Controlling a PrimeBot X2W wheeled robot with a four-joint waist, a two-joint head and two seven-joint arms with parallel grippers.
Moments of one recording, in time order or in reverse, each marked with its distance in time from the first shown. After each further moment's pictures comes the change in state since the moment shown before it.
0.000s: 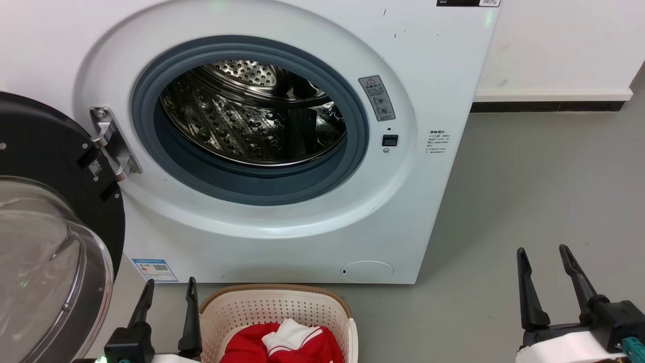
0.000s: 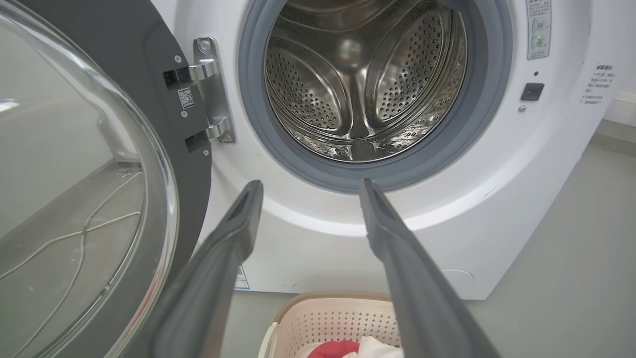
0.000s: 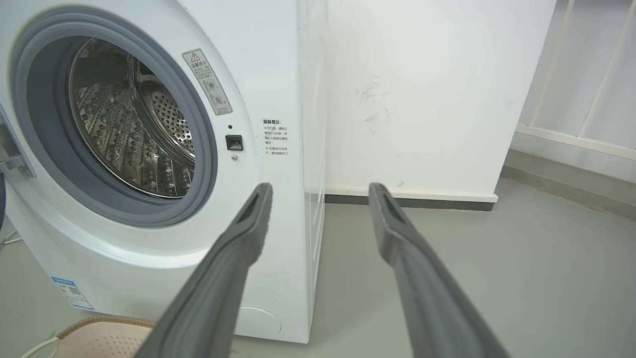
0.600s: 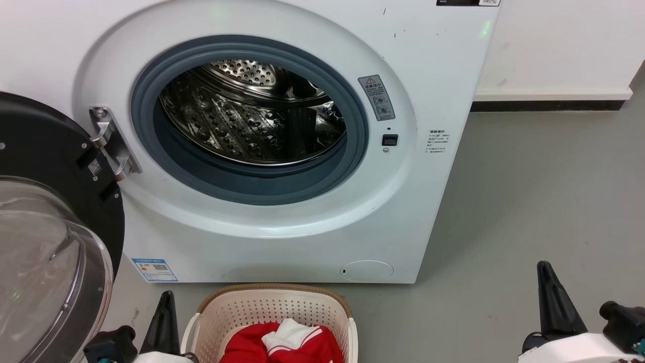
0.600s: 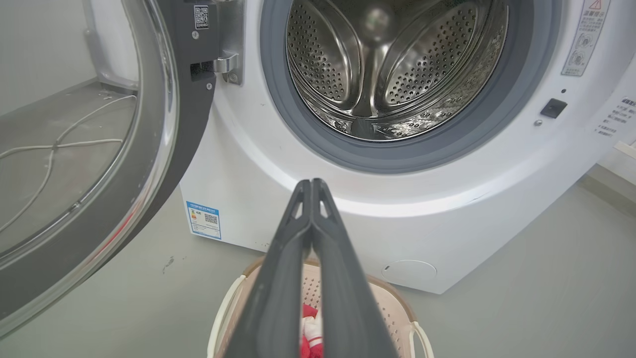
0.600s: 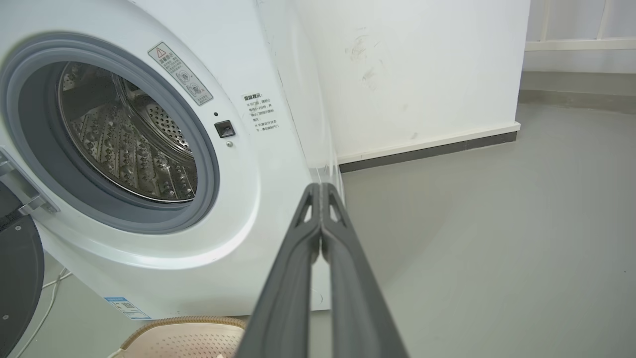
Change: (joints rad) left arm -0.007 -0.006 0.011 0.061 -0.212 -0.009 0.067; right arm 0.006 0.003 -0.002 0.059 0.223 0.000 0.055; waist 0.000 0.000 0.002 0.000
